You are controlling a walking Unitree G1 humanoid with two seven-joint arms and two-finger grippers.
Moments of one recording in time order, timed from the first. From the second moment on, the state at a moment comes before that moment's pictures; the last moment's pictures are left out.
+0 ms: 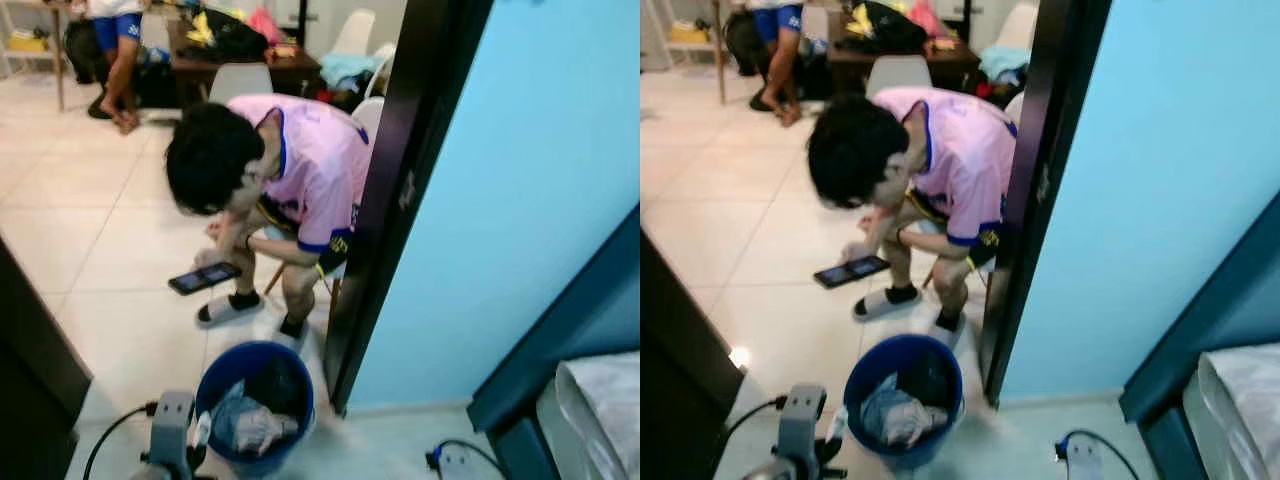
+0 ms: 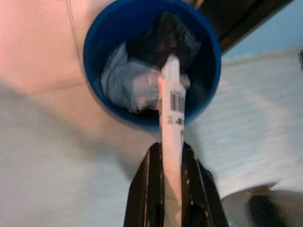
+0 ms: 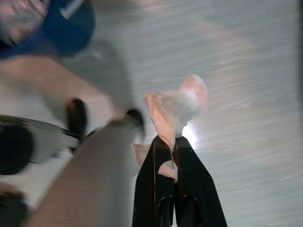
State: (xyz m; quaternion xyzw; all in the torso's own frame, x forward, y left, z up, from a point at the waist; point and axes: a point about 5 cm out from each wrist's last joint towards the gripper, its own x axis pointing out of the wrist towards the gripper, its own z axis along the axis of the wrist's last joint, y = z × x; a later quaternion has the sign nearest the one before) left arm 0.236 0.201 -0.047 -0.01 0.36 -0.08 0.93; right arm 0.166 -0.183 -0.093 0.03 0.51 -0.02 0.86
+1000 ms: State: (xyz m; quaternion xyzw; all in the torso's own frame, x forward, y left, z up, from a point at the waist) left arm 0.280 0.196 -0.014 0.12 0.28 -0.02 0.95; right arm 0.158 -0.200 -0.094 0.01 0.51 -0.03 0.86
